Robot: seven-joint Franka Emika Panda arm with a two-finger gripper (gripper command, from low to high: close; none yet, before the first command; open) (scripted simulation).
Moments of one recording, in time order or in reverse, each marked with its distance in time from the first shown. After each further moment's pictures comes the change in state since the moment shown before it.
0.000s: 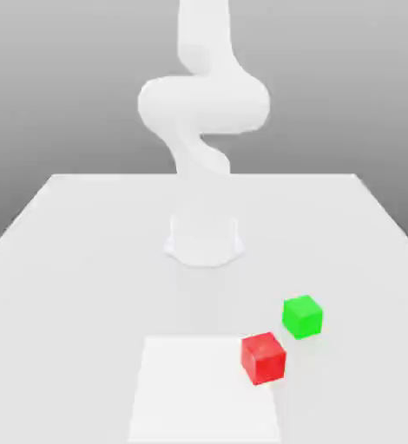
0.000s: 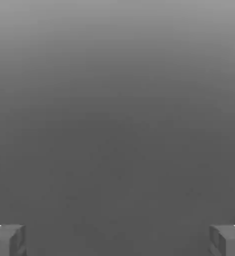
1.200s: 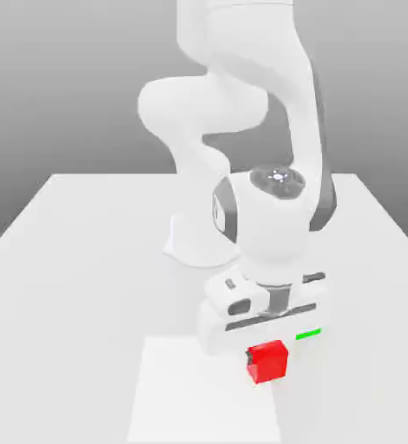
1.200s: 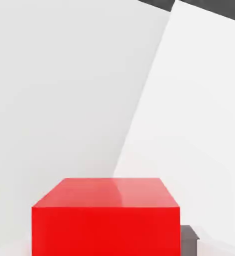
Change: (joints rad) arm 0.180 0.873 0.031 -0.399 -0.045 0.557 -0.078
